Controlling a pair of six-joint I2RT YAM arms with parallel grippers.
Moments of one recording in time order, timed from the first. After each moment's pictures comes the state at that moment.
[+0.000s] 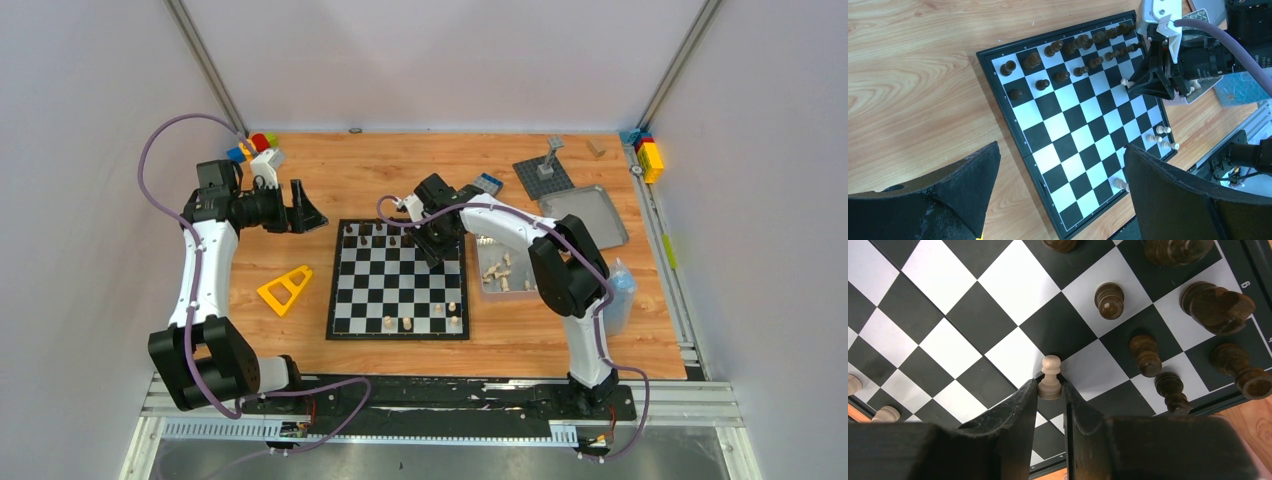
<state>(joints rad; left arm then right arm) 0.25 1.30 1.16 -0.75 0.81 0.15 0.71 2.07 1.61 -0.73 -0.21 -0.10</state>
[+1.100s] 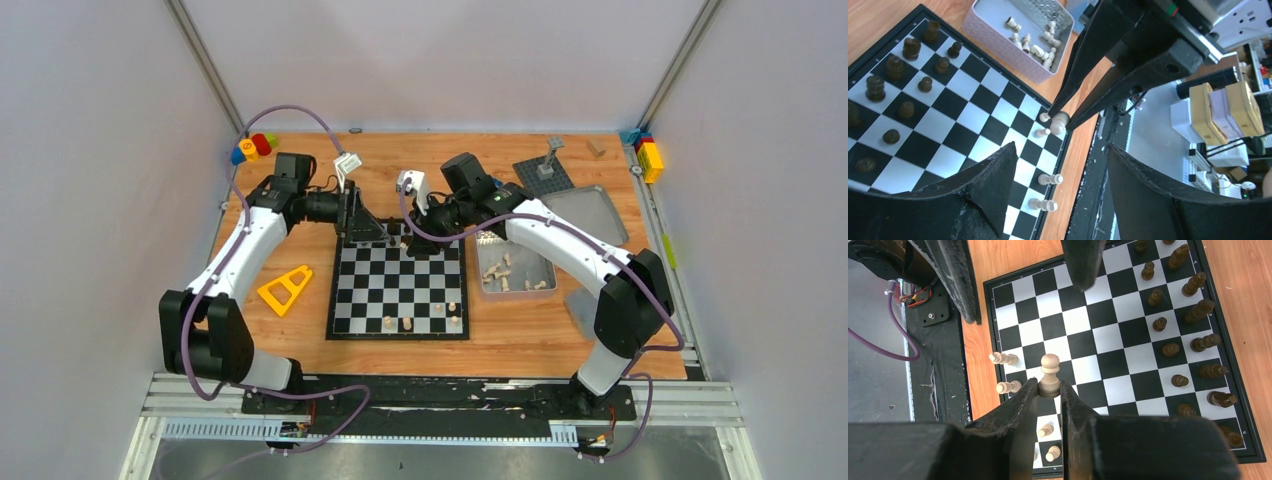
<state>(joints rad) -0.13 1.41 1.15 -0.61 1.18 0.12 0.71 1.69 1.46 -0.54 -0.67 -0.26</state>
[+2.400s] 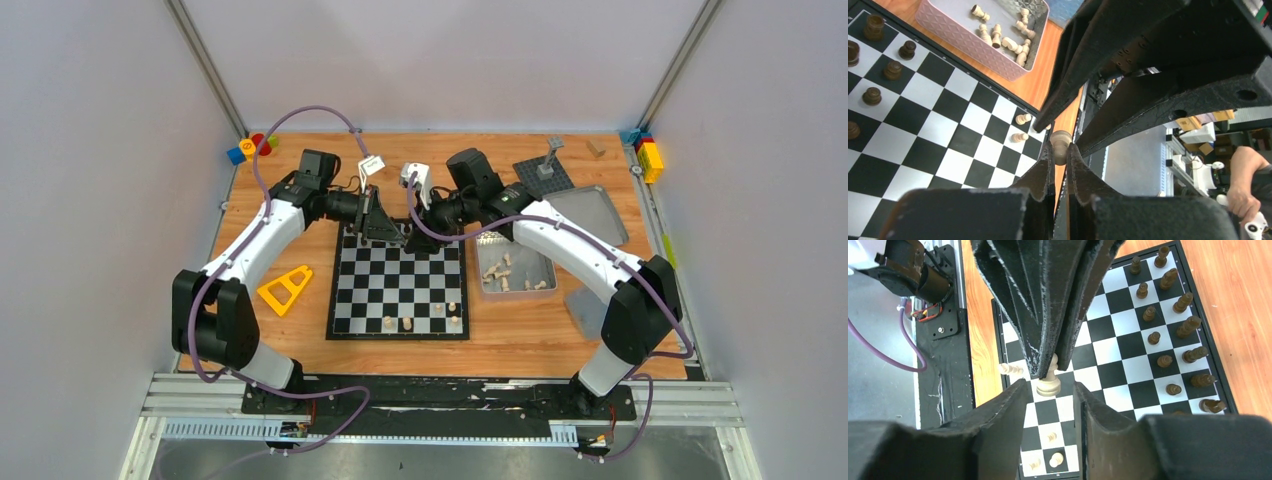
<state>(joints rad) -0.26 1.51 1.20 -0.57 1.22 0.04 0.71 1.65 1.46 -0.49 -0.70 -0.21</state>
